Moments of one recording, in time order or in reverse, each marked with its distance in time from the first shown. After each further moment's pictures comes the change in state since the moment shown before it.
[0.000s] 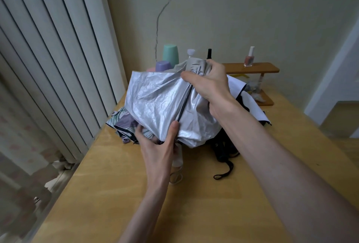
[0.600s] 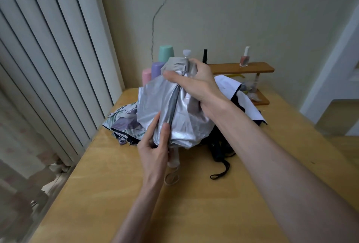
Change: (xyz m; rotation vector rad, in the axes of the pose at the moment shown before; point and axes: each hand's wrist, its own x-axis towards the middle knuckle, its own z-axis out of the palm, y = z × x) left_hand 0.011 -0.015 0.003 -0.103 -0.106 0.138; right_hand 0.005 0.004 0.006 0.054 -0.190 -0.041
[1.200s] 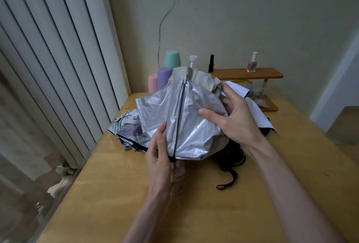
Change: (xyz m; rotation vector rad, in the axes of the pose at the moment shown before) left_hand -0.002 -0.009 0.001 -0.123 -0.047 -0.112; right_hand -0.049 0.037 -0.066 -0.021 -0.203 -0.213
